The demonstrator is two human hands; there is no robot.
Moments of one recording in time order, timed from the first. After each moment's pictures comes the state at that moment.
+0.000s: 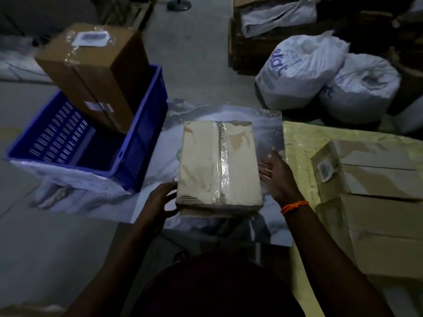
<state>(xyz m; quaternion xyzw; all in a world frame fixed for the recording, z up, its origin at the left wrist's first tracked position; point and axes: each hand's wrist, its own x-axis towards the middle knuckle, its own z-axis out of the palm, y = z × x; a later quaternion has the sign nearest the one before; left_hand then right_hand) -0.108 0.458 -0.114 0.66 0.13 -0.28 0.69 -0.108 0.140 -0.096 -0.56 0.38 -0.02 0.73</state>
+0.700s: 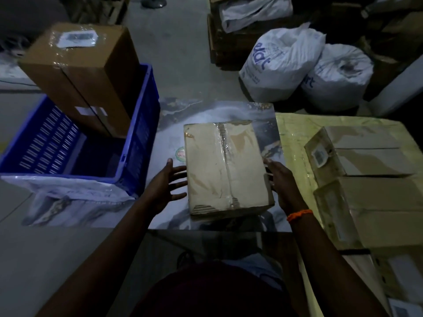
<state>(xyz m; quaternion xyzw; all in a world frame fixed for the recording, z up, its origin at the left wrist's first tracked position) -0.041 0.470 -0.109 0.62 0.14 -0.39 0.67 -0.148 0.166 -0.123 -0.66 0.38 -0.06 0.64</state>
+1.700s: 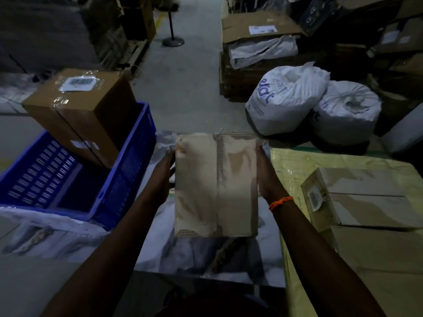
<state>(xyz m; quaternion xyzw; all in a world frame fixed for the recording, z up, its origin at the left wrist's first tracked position) 0.029 0.361 -0.057 0.66 0.05 -0.21 0.71 -0.015 0.084 -0.093 -0.64 0.25 -0.05 0.72</state>
